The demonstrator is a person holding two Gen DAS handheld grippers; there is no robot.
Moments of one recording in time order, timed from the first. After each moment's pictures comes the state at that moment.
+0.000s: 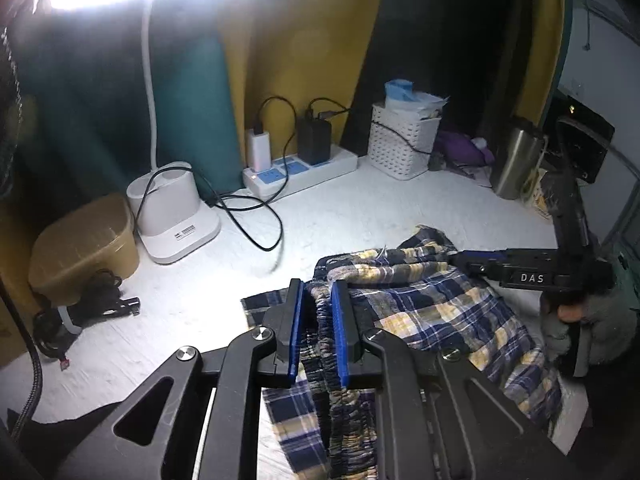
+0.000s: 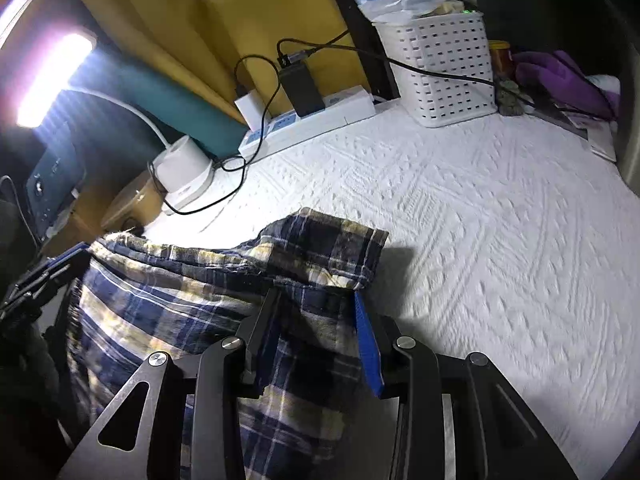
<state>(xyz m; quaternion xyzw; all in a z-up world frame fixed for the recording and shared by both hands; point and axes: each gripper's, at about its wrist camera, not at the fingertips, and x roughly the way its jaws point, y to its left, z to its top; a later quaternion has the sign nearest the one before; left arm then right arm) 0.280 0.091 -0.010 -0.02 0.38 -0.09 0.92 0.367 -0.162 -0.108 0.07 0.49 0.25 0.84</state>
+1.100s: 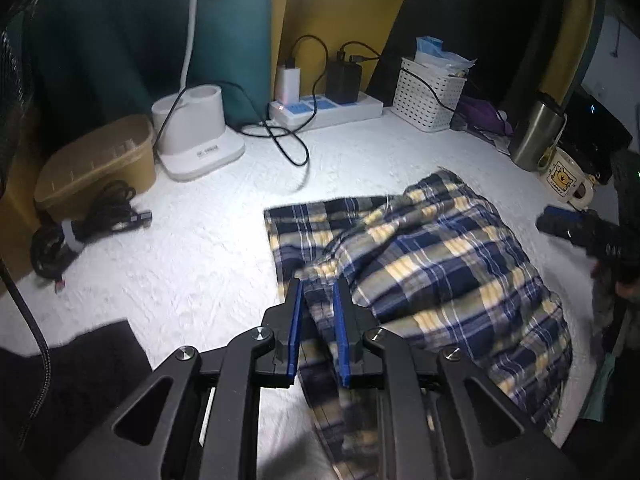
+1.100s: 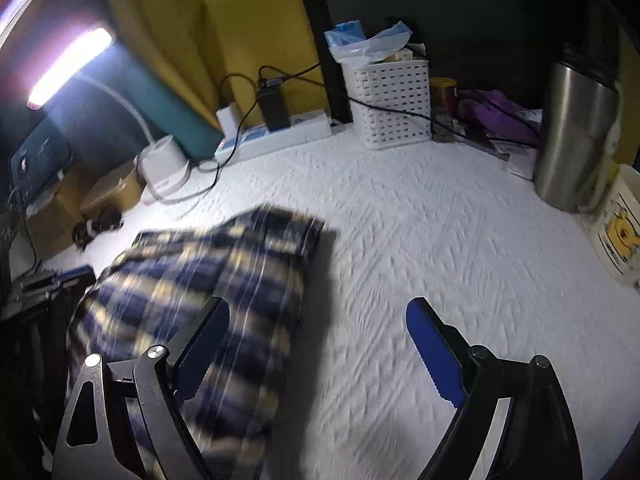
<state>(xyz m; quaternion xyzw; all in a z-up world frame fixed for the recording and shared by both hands) 0.242 0.113 -0.044 -0.06 0.45 -0.07 0.89 0.318 -0.209 -0.073 0.00 0.46 0.20 0.86</state>
